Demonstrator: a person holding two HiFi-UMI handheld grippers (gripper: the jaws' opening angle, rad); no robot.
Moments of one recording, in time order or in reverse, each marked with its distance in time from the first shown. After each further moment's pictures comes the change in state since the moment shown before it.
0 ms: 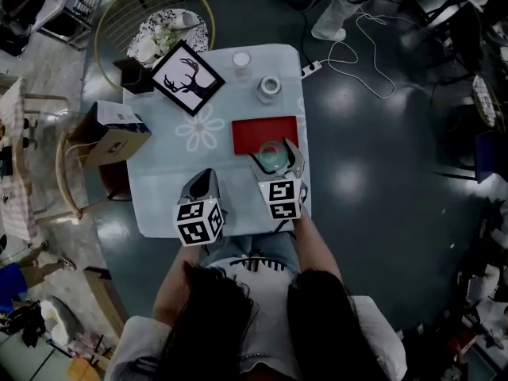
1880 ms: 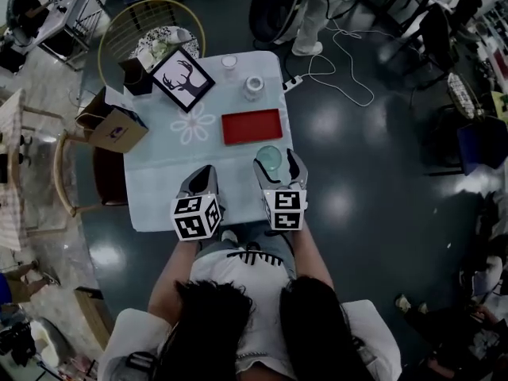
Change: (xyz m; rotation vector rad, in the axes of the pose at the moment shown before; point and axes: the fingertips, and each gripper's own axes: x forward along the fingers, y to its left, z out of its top) left arm -0.054 -0.038 -0.012 0.043 -0.122 -0.106; right arm -0.110 0.001 -0.009 0.078 -0.098 -0.145
